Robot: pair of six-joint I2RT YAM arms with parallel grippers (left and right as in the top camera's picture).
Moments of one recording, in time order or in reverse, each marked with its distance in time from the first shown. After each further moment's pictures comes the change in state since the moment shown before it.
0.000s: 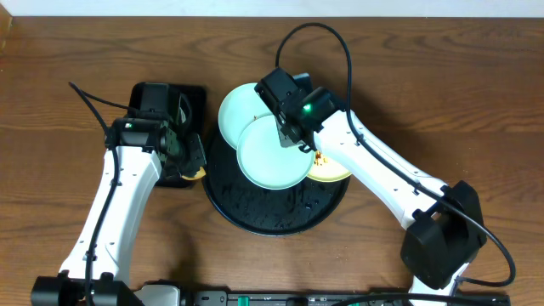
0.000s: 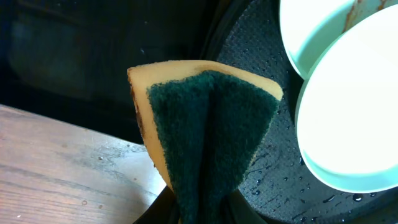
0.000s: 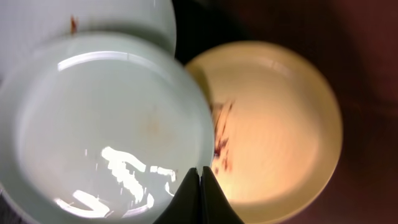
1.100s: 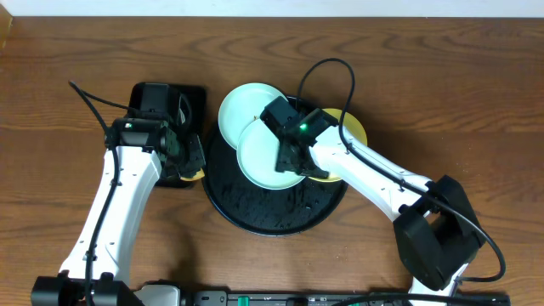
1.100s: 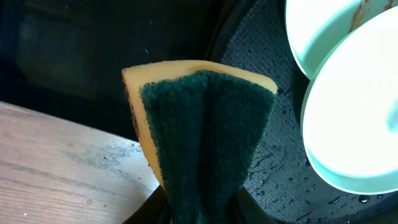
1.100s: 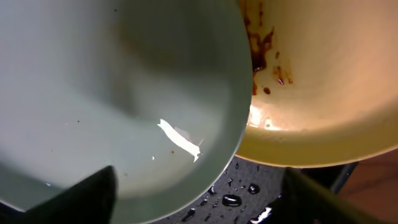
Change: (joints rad) left arm 0.000 0.000 0.000 -0.005 -0.014 0.004; right arm 0.016 0.000 -0.216 0.057 -0.205 0.424
